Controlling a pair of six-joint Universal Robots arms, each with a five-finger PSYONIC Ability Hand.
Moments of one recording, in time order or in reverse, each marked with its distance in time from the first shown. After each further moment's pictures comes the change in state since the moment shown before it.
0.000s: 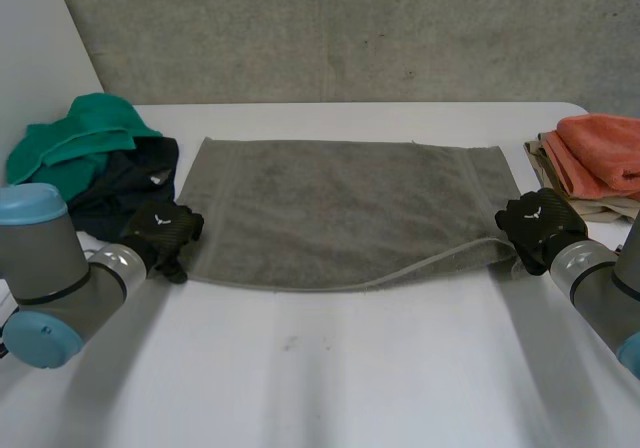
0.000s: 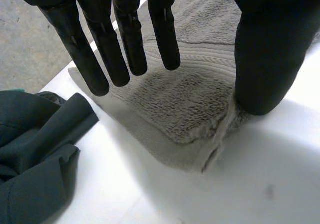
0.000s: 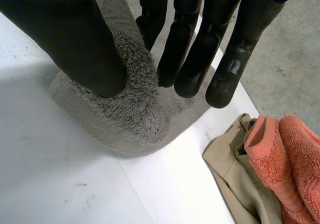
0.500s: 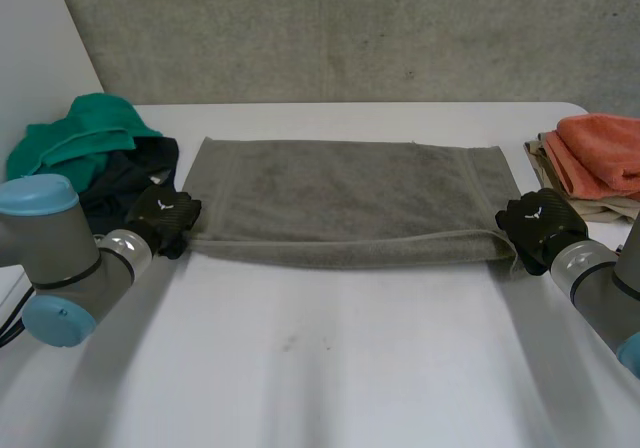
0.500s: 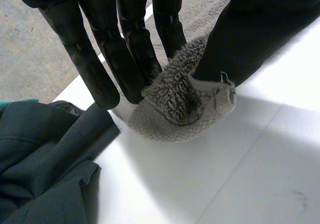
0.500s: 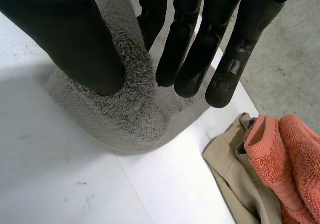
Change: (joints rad) left arm -0.007 -0.083 0.119 0.024 -0.010 -0.003; right arm -0.001 0.000 0.001 0.000 0.000 0.000; left_hand 0.491 0.528 0.525 0.527 0.497; right_hand 0.000 0.000 0.000 0.000 0.000
